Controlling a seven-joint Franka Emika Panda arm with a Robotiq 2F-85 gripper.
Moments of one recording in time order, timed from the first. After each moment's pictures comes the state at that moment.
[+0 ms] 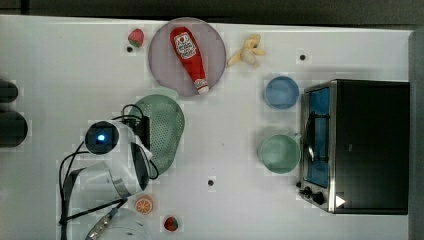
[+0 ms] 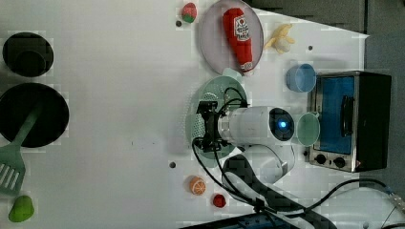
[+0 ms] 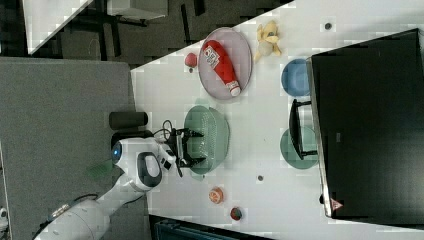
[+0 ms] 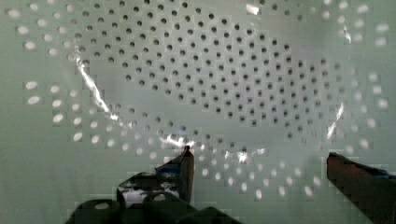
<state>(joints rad) 0.42 0.48 0.08 -2.25 0.10 1.12 1.13</state>
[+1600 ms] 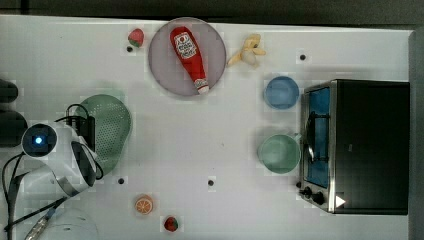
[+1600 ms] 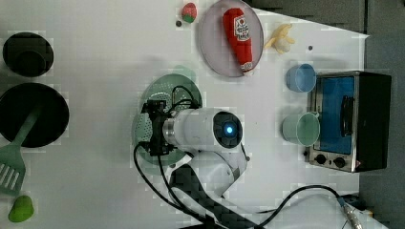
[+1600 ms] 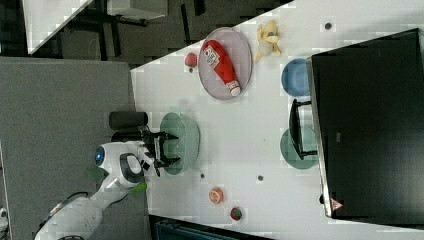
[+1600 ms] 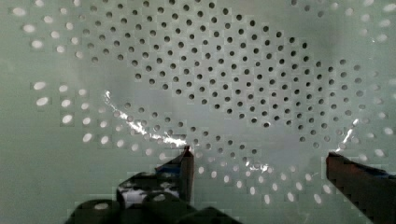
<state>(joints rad) 0.64 0.64 0.08 -1.98 0.20 1.10 1.26</state>
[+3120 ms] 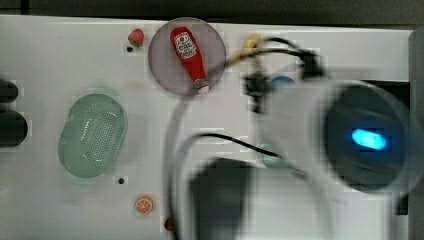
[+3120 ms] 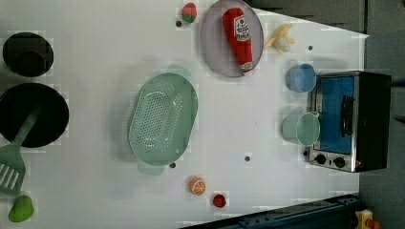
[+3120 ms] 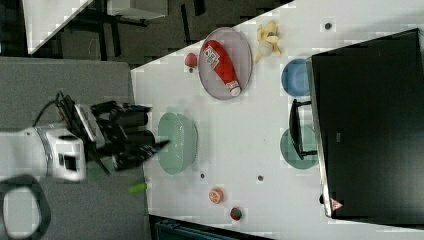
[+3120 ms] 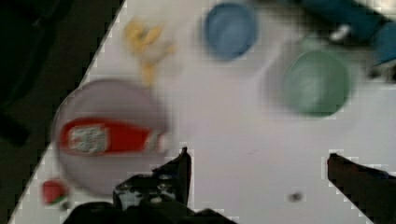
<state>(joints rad) 0.56 -0.24 -0.67 -1.91 -0.15 0.25 0.23</state>
